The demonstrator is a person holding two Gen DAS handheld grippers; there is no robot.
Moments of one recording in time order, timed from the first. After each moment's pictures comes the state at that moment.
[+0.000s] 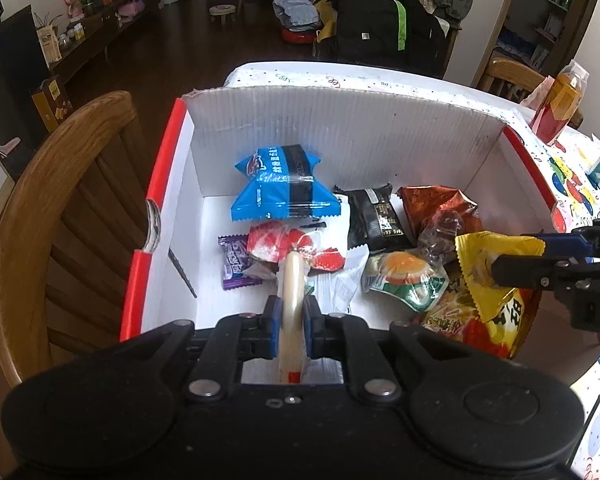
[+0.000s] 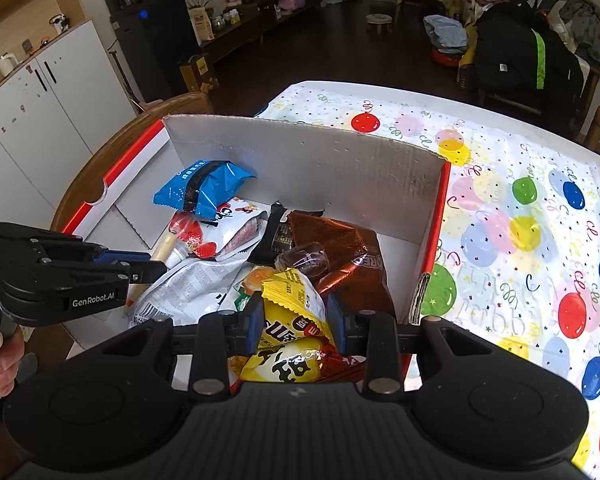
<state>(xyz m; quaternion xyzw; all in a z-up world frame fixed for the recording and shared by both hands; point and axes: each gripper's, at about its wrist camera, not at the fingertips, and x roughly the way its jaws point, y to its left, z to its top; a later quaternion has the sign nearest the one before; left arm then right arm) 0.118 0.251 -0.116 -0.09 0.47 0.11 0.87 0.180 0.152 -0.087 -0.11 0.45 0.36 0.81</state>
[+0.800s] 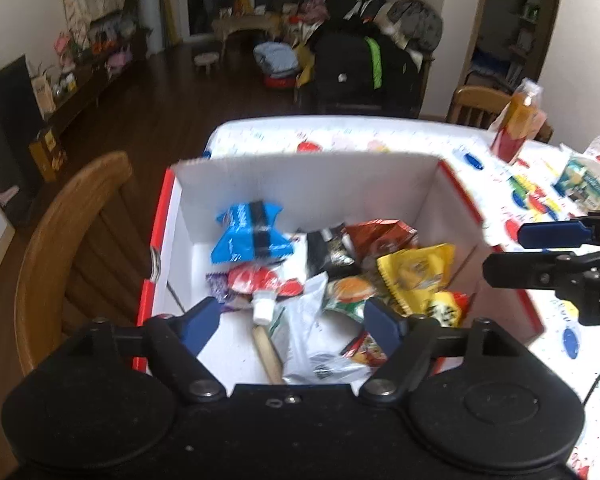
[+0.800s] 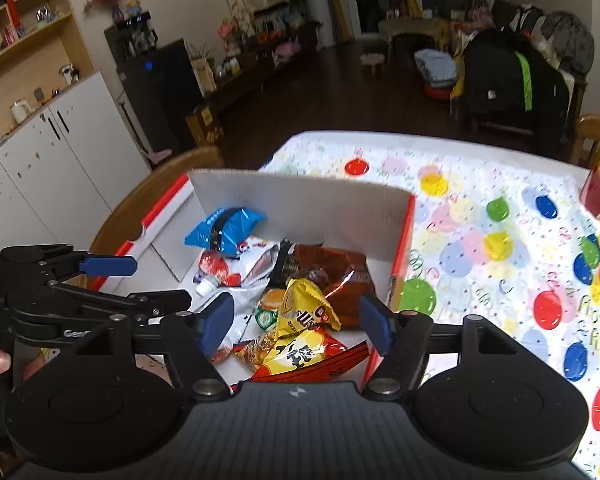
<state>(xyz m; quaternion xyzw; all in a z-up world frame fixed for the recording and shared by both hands) 0.086 0.215 -0.063 -0.05 0.41 0.09 0.91 0.148 0.102 -0.038 -0.05 0.40 0.37 0.84</state>
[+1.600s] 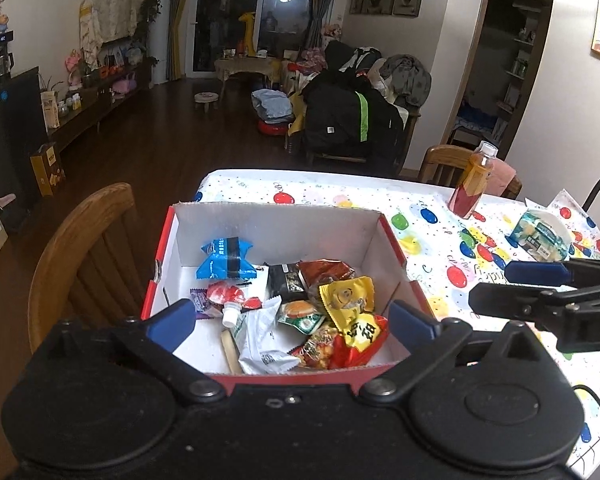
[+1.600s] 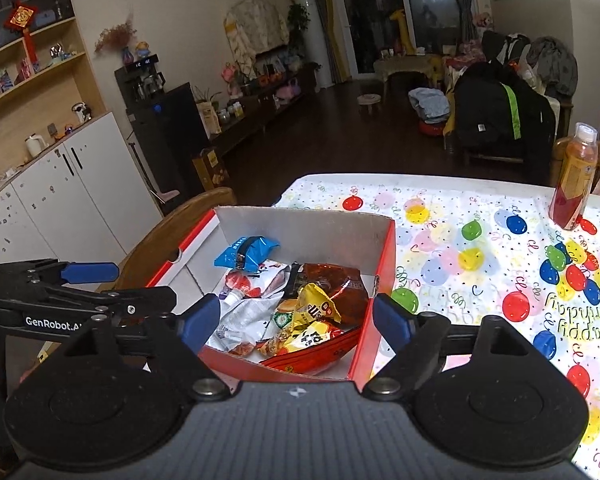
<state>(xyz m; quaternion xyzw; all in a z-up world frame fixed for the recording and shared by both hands) 0.029 0.188 -0.012 -0.09 0.34 0.09 0.93 0.094 0.055 0.004 -0.02 0.34 0.37 0.86</state>
